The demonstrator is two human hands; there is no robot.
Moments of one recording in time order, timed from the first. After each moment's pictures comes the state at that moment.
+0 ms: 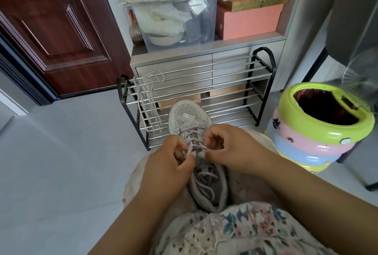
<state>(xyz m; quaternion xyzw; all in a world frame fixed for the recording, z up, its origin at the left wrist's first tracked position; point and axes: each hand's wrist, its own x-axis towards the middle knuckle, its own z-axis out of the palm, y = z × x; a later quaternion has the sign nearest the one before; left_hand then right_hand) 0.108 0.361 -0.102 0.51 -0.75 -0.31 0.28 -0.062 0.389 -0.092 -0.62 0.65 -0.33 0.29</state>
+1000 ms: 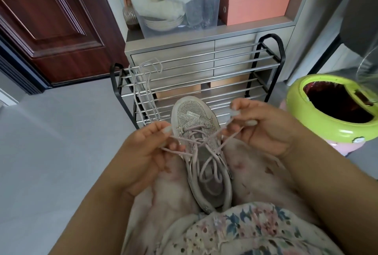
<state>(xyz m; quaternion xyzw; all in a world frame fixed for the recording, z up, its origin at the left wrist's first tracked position) 0.127 0.301 -0.096 0.35 -0.46 -0.75 0.33 -0.106 0.357 -0.091 -0.30 0.39 -0.57 0.66</state>
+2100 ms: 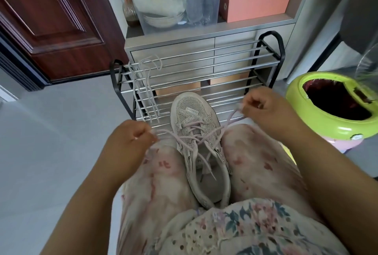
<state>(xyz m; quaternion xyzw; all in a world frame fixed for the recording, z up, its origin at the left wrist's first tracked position) 0.151 0.290 -0.095 0.53 -0.74 -0.32 0.25 -0.131 0.356 -0.106 -0.55 0.71 -0.41 0.18</state>
